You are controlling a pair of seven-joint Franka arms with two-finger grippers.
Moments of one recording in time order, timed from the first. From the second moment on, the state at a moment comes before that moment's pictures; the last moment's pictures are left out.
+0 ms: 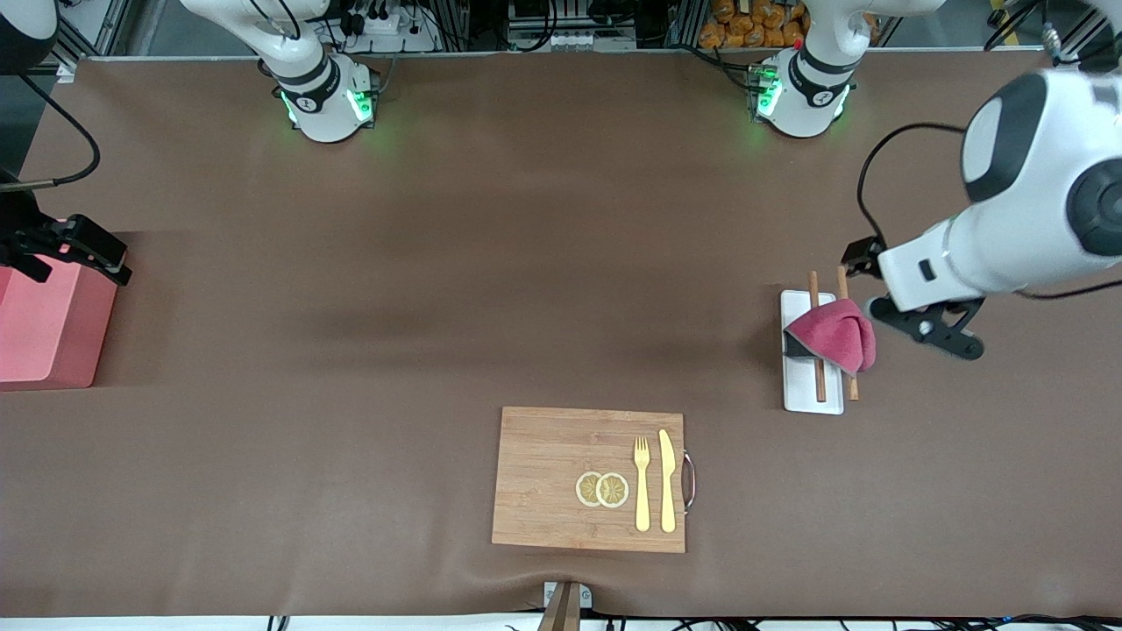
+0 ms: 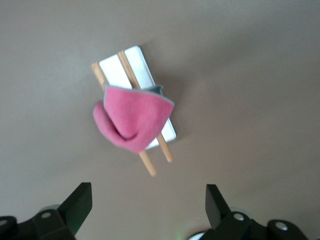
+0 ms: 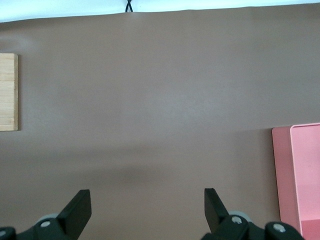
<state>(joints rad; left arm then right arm) -0.18 0.30 -0.01 -1.49 0.02 1.55 0.33 -0.04 0.01 0.01 -1.59 -0.02 1.73 0.03</state>
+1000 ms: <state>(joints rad) -0.19 0.58 -0.04 -1.49 0.04 1.75 0.77 -0.04 0.02 0.01 -1.59 -0.02 1.73 0.03</state>
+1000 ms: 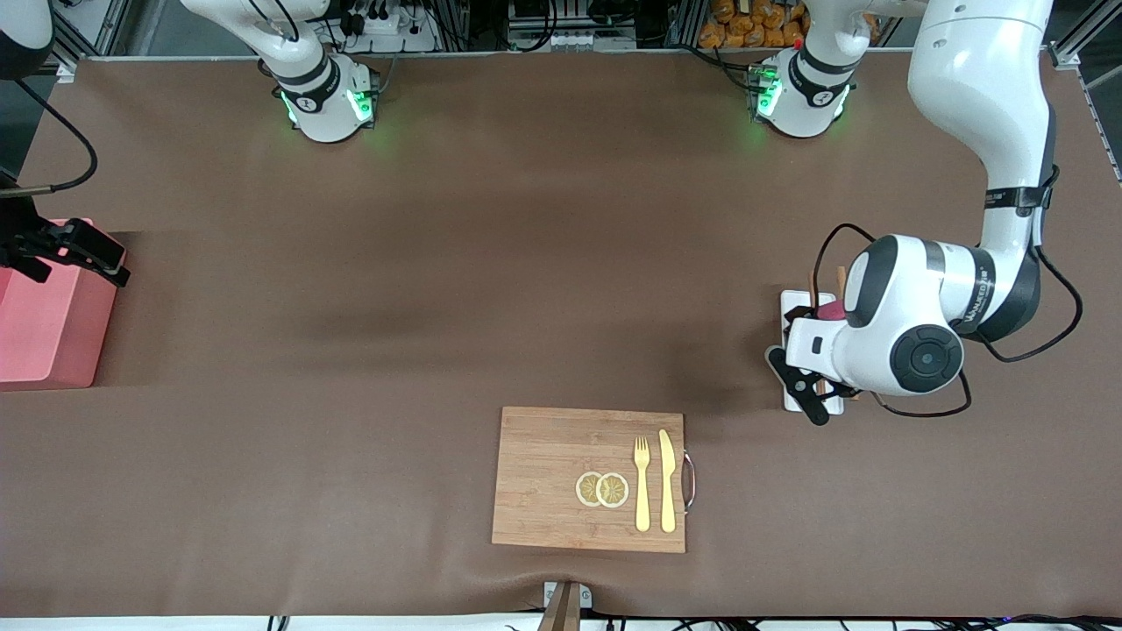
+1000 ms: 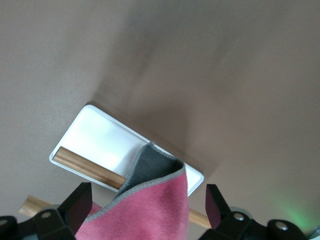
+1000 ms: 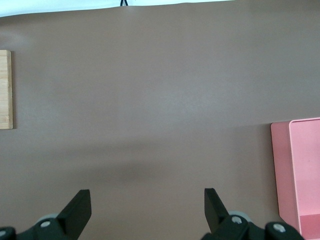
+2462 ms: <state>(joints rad) -0.19 0.62 -0.04 -1.50 0.15 1.73 0.68 -0.04 0.04 0.01 -1.59 -0.02 1.72 0.03</state>
